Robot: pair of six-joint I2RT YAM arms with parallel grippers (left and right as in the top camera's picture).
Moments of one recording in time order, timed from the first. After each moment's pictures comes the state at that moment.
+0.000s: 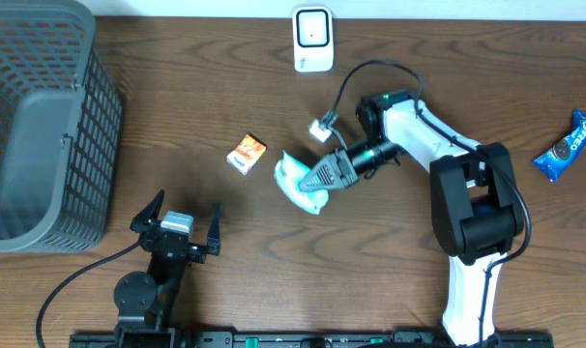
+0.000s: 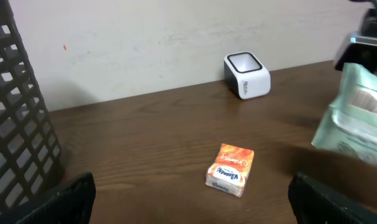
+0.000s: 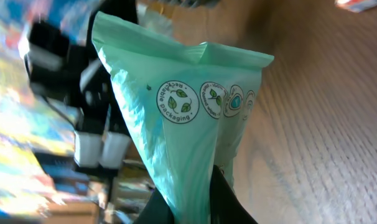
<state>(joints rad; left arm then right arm) -0.04 0.01 0.02 -0.09 0.18 0.12 0.32 2.17 1.49 -1.28 -1.31 -0.80</state>
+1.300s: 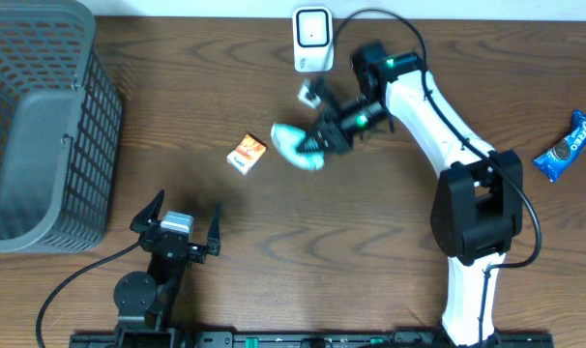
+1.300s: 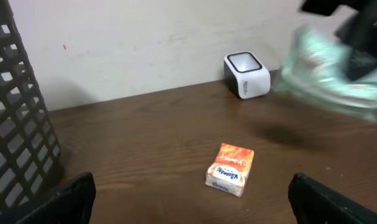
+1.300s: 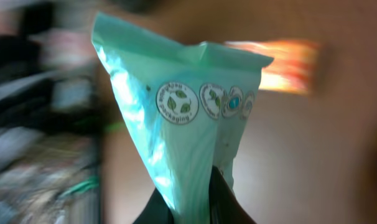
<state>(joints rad) -0.04 0.01 0.02 -0.09 0.18 0.12 0.34 2.16 1.86 -1.15 -0.92 -0.60</state>
